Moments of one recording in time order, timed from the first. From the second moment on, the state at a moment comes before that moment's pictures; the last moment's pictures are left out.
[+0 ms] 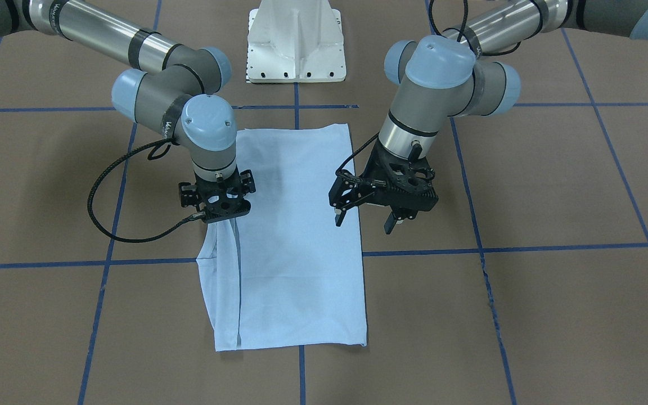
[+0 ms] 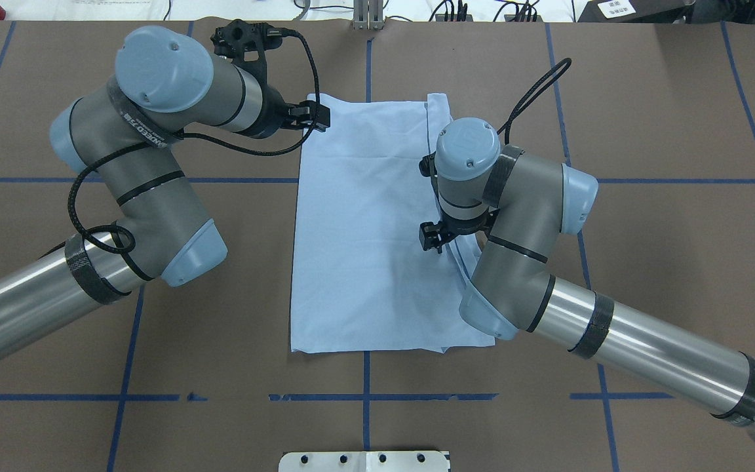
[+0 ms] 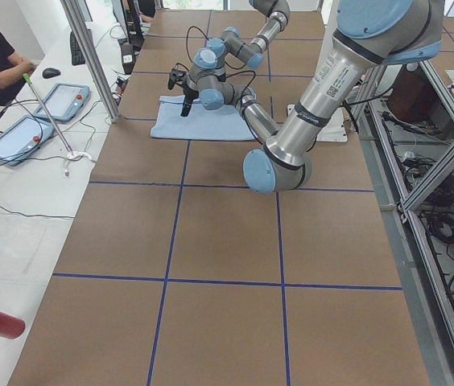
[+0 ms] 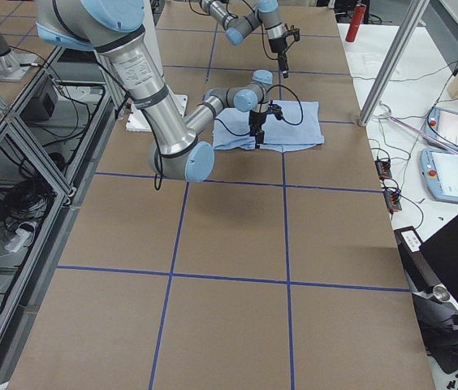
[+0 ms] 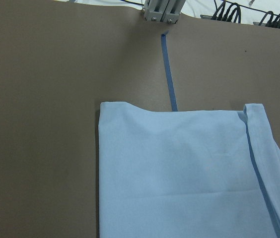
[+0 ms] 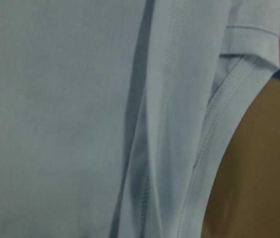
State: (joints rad) left arm -0.73 -2.26 -1.58 -2.00 -1.81 -1.13; right arm 0.58 -0.90 1.48 -1.64 1.92 0.80
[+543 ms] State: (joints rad) left arm -0.73 -2.26 -1.59 -2.00 -1.81 -1.13; right arm 0.58 -0.91 1.49 -1.67 1.95 0.80
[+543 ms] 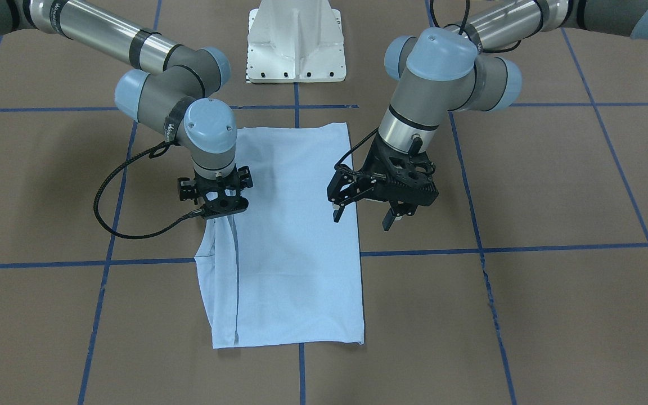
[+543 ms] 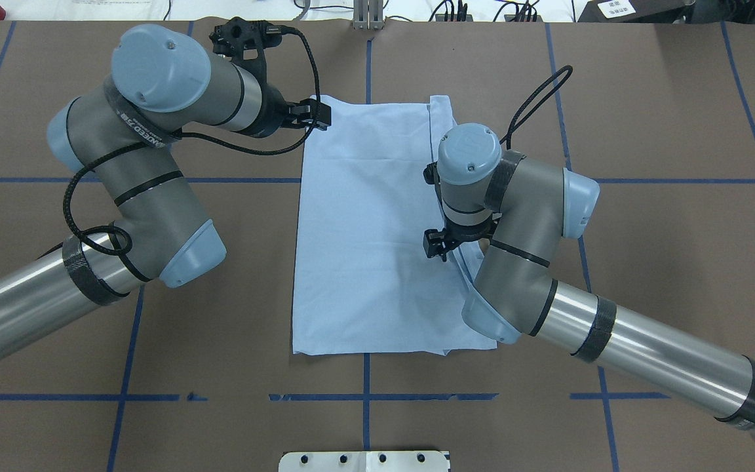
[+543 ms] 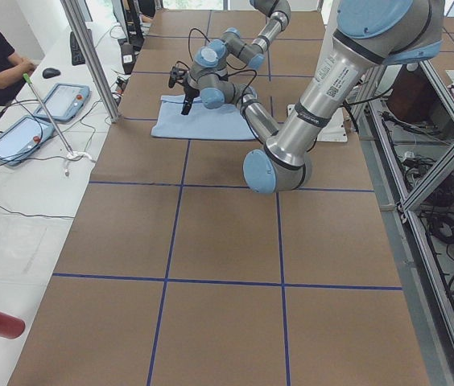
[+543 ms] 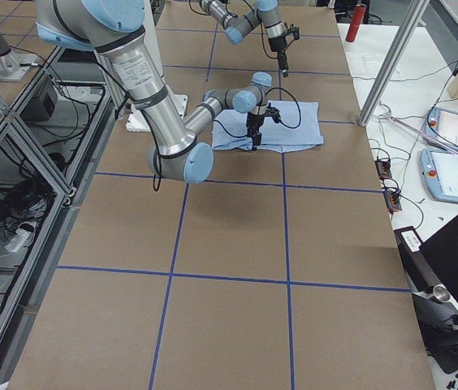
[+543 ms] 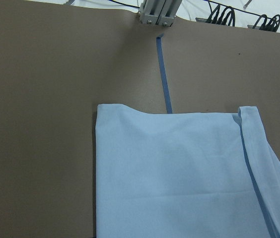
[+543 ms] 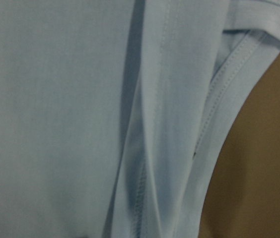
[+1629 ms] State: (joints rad) left arm -0.73 -2.26 -1.59 -2.00 -1.81 -1.13; right arm 0.61 -0.92 1.49 -1.68 1.94 0.80
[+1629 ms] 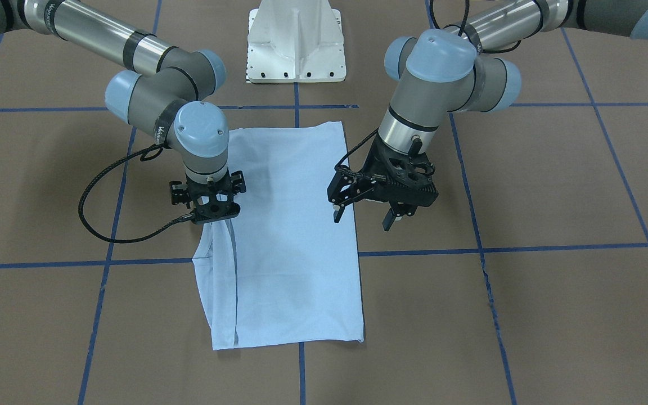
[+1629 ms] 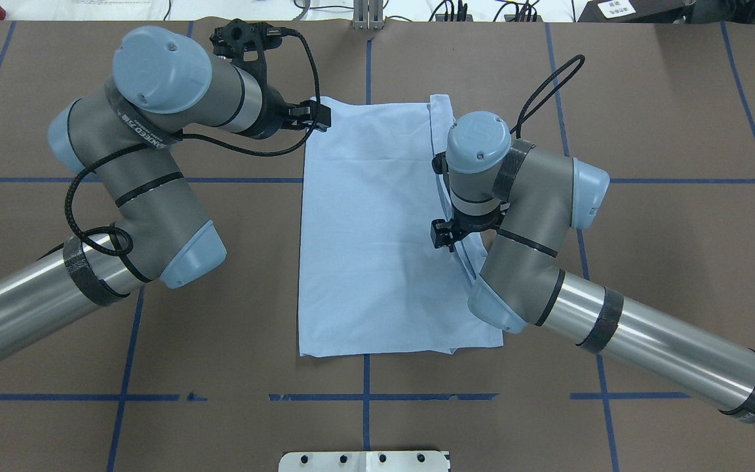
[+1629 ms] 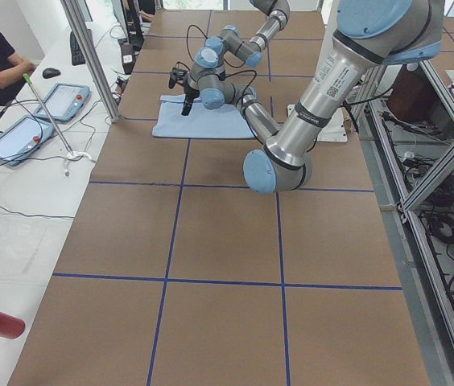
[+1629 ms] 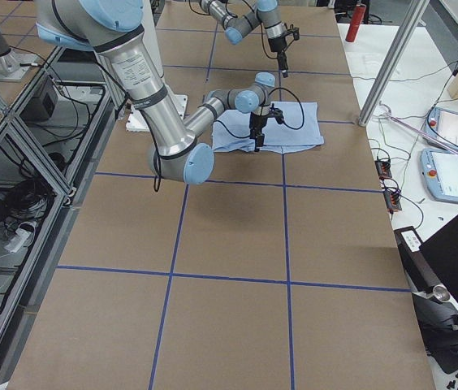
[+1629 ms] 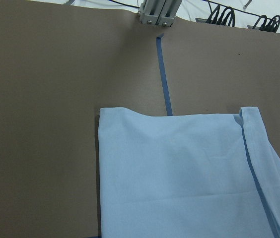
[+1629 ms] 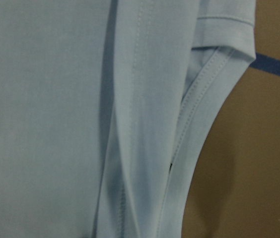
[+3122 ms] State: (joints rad) left arm -0.73 -2.26 -1.58 -2.00 -1.81 -1.14; right arm 0.69 -0.97 1.49 -1.68 1.93 0.71
